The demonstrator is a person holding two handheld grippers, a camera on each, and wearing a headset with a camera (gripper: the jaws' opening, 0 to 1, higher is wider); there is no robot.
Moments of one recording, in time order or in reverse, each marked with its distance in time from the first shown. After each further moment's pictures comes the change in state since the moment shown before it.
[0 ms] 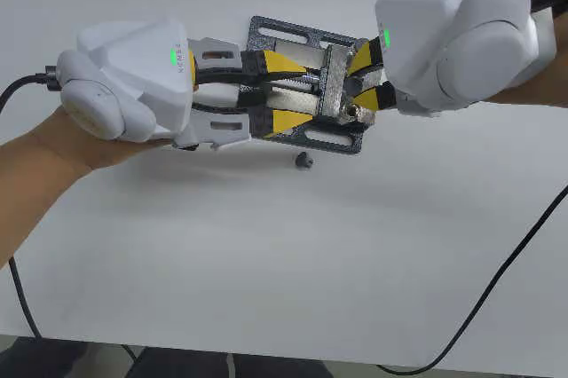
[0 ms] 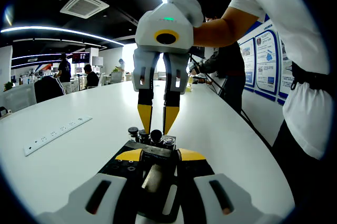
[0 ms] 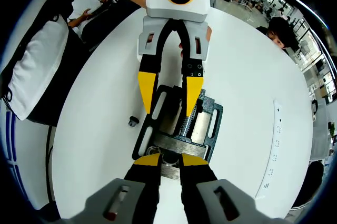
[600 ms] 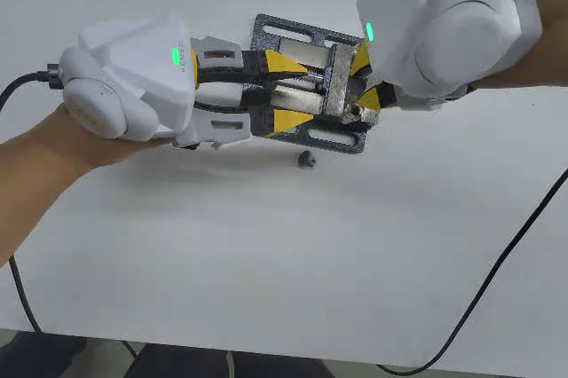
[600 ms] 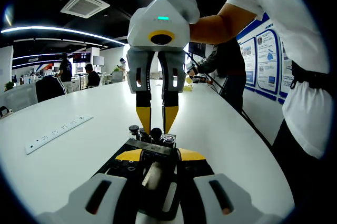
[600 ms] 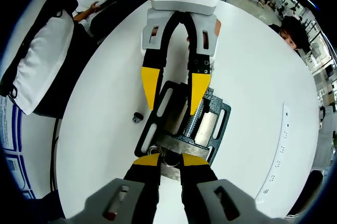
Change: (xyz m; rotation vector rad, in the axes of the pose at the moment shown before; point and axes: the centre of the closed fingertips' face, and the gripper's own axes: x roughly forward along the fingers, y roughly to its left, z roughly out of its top) left arm -0.003 0.000 -0.001 -0.001 0.006 0.011; right arm 0.004 0.001 0.000 -0.048 0.067 0.083
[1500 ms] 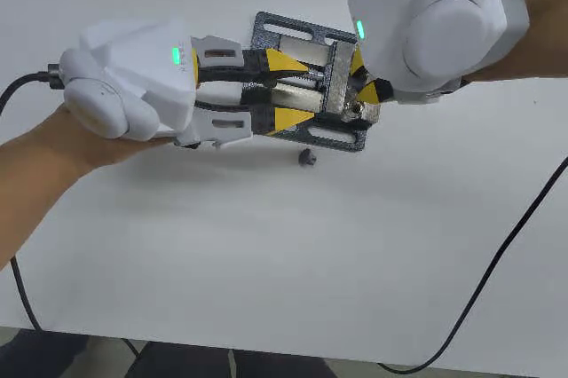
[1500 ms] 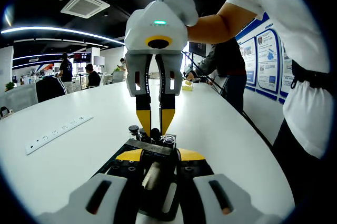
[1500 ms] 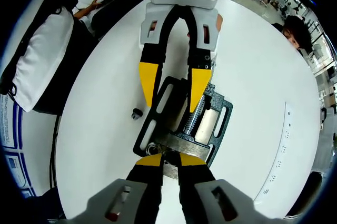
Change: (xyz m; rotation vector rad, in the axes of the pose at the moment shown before) left arm 0.000 0.000 0.000 0.001 0.002 0.004; right arm 0.003 -0.002 -0.004 -0.008 0.024 0.012
